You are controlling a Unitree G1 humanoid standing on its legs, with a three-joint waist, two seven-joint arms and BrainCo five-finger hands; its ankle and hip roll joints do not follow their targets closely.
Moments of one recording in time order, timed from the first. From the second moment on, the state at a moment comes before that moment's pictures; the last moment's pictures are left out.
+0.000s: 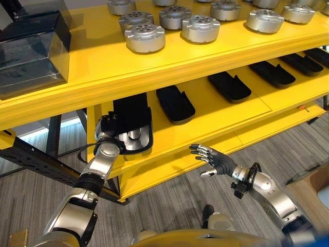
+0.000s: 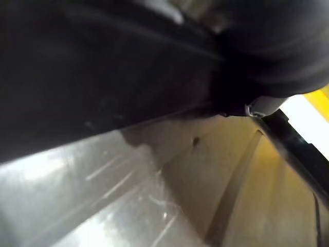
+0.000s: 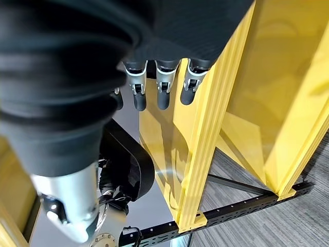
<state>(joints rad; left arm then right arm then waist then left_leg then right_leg) -0.38 0.49 -0.23 0.61 -0.05 0.13 0.51 0.02 -0.53 0.41 0.01 0.40 -0.04 0.47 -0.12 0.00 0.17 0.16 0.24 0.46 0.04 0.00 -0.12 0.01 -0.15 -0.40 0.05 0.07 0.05</state>
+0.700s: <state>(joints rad) -0.37 0.44 -0.19 0.77 -0.09 0.21 0.62 0.04 -0.53 0.42 0.01 0.37 0.00 0.47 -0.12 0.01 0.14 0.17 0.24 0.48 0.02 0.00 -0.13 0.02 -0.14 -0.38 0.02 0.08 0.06</state>
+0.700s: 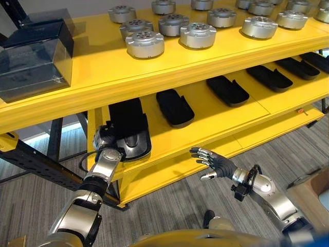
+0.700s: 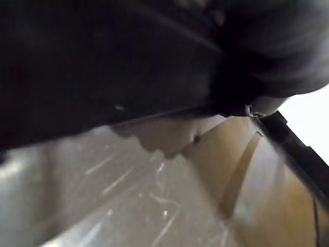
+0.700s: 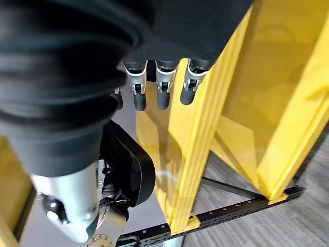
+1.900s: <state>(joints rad) -0.92 0.68 -0.23 1.13 -0.22 0.26 0.76 -0.27 -0.67 0.47 -0.03 0.45 0.04 0.36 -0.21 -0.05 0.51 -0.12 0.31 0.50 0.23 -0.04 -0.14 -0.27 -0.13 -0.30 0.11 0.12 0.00</state>
